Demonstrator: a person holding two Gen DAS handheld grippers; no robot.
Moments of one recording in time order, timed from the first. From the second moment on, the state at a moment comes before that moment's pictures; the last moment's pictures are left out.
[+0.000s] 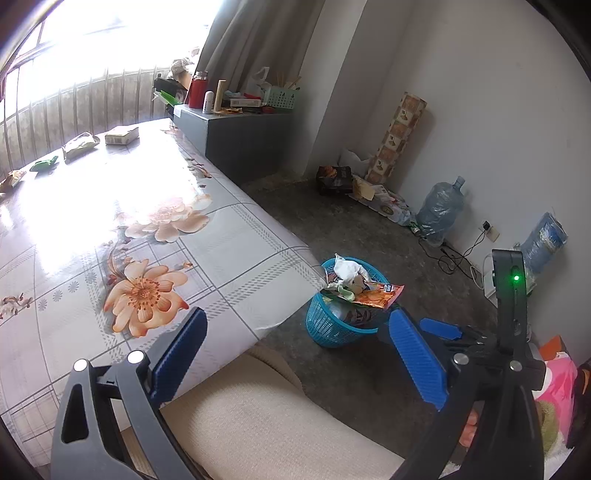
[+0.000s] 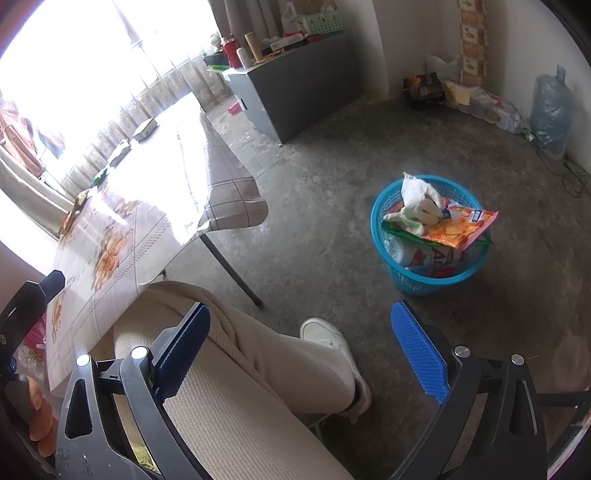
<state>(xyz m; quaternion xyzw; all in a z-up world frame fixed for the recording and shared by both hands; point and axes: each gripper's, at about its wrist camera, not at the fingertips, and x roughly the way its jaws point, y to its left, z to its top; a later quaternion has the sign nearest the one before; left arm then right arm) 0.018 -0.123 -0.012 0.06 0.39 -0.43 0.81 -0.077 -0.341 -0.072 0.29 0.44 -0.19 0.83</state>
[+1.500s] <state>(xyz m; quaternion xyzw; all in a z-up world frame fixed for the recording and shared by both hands) 0.014 -0.115 -0.007 0.05 0.39 -0.42 0.82 -0.079 -0.332 -0.053 0.27 0.42 -0.18 0.85</state>
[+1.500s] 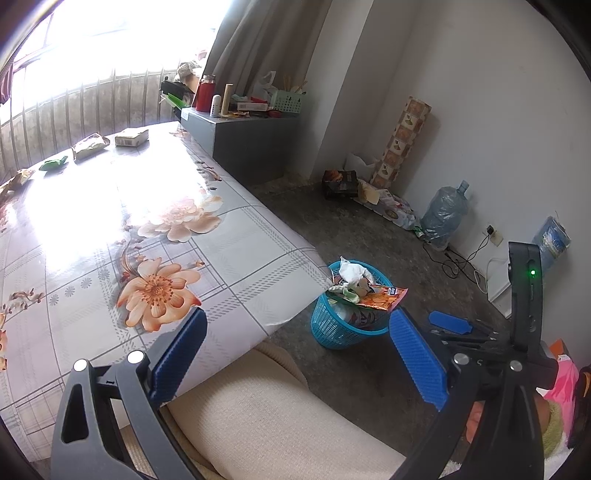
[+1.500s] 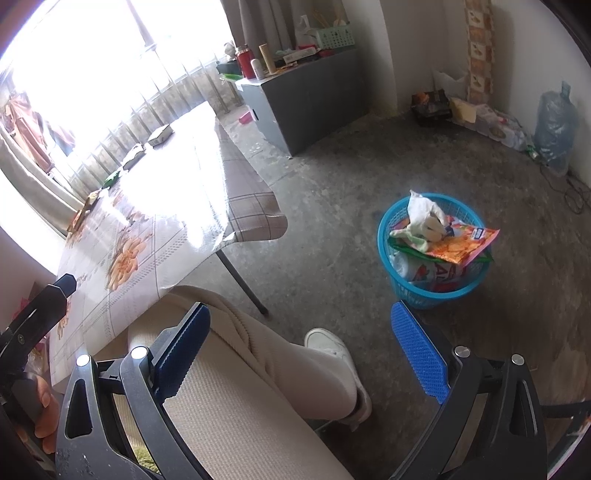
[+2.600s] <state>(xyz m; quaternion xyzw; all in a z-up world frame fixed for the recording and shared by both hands) 0.016 -0.109 -0.004 0.05 0.39 -0.41 0.82 -0.078 -0.328 -0.047 0.27 0.41 -0.17 0.85</state>
